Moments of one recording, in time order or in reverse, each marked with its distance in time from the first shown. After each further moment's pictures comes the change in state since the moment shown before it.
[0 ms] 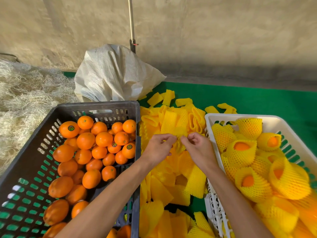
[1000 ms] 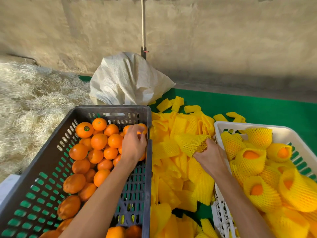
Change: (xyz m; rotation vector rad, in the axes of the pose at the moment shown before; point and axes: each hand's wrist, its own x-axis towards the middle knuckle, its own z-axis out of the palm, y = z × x) left_hand 0.003 -0.037 -0.095 0.489 0.540 0.301; right_hand 0.005 0.006 -0.010 -0.441 0.022 -0.039
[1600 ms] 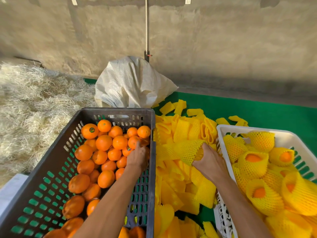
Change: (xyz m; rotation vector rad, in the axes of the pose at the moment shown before) left_hand -0.013 -0.029 0.017 0.697 -0.518 -0.110; right_hand -0.005 0.000 0.008 -0.262 -0.165 -0.033
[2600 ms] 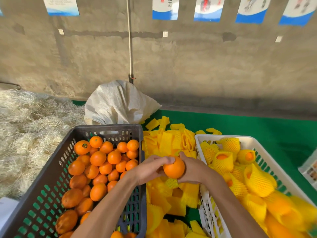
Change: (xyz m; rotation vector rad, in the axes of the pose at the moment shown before) left_hand -0.090 0.073 -0.074 -1.312 -0.586 0.319; right_hand -0.060 -0.054 -0.071 -0.191 -0.343 -0.141
